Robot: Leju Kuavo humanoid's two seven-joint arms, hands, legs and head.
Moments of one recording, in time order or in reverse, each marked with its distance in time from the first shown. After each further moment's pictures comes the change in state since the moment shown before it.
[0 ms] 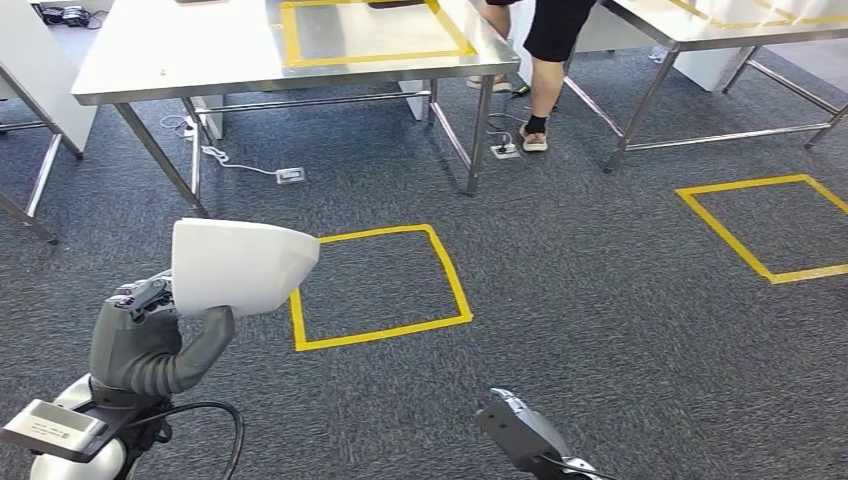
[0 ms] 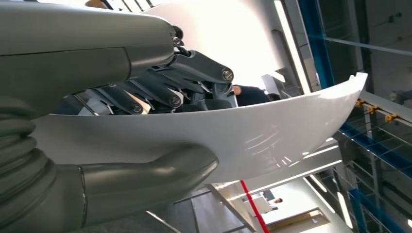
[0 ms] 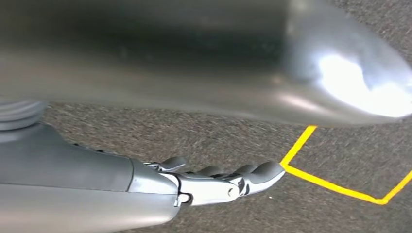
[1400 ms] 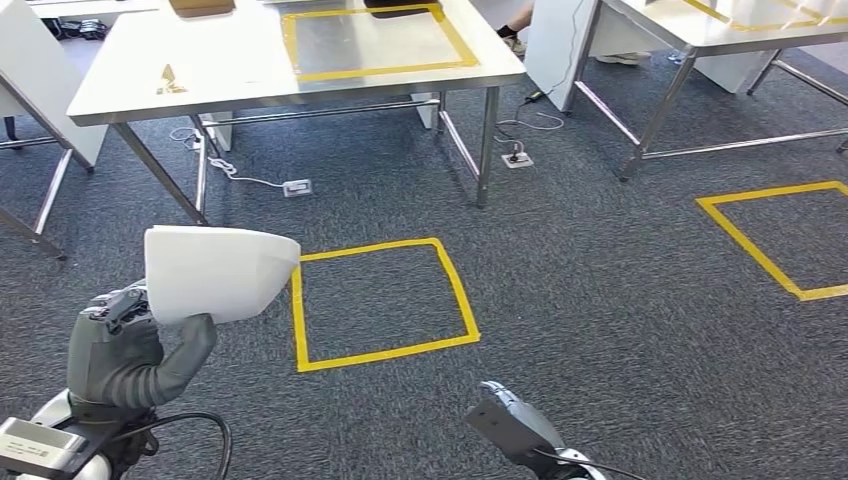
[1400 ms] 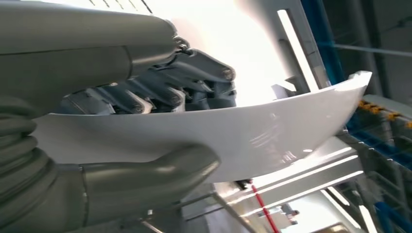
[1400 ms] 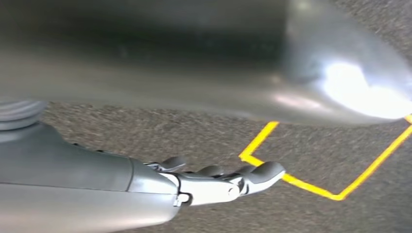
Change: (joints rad) left arm 0.051 0.006 0.023 -0.057 -0.023 0.021 0.016; right arm -0.026 0.004 0.006 -0.002 0.053 0.035 -0.009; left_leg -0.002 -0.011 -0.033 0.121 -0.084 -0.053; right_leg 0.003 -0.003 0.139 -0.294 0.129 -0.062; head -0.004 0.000
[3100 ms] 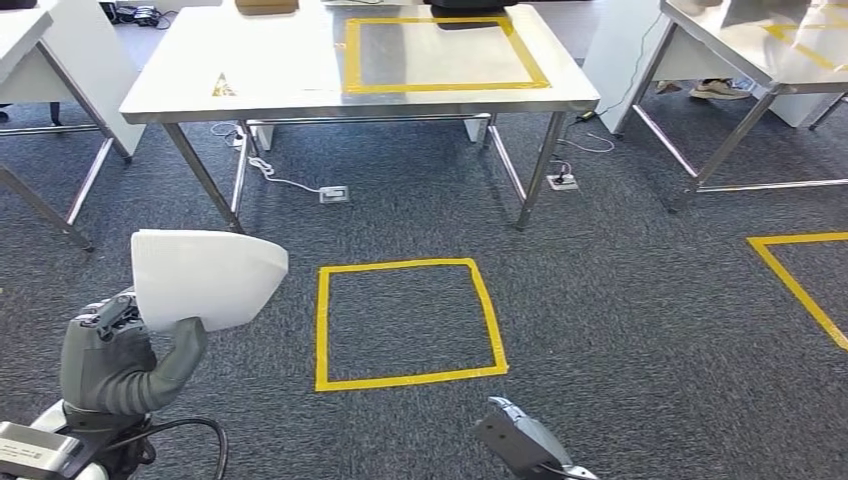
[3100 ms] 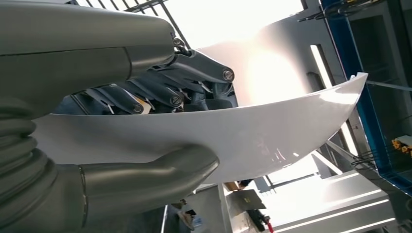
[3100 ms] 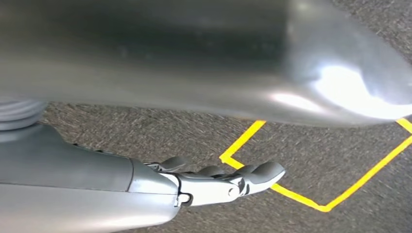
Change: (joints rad) left arm 0.057 -0.025 0.032 -0.018 -0.006 0.023 0.000; right arm 0.049 -0.013 0.001 -0.003 -0.029 -0.015 0.002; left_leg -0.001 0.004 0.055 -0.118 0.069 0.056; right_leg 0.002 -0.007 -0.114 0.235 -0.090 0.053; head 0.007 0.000
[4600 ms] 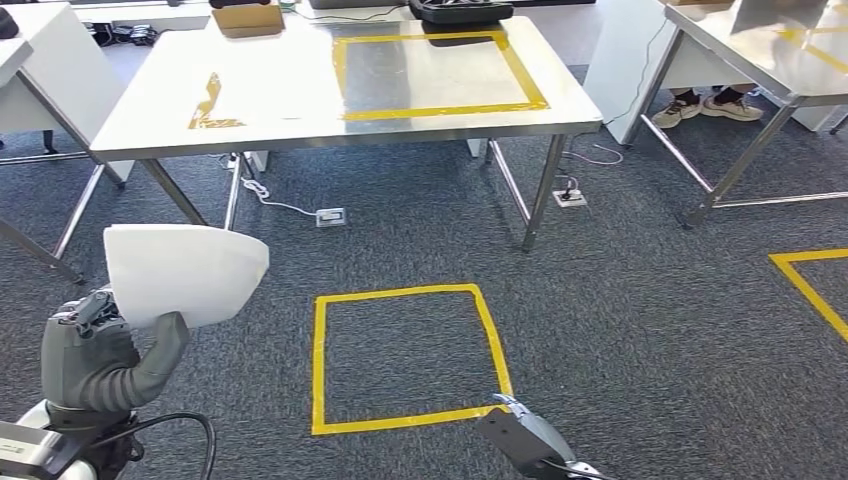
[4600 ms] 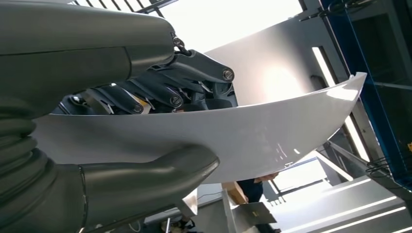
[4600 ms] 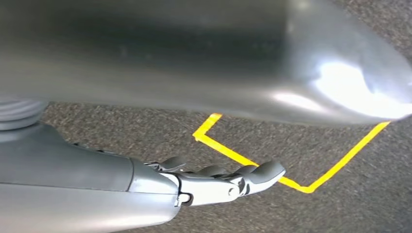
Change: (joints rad) left arm -0.004 -0.009 0.048 -0.002 -0.003 -0.012 -0.001; right arm 0.000 -0.016 0.011 -0.042 -0.005 -0.013 0.049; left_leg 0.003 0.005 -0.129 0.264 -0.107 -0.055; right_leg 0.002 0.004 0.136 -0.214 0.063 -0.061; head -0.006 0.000
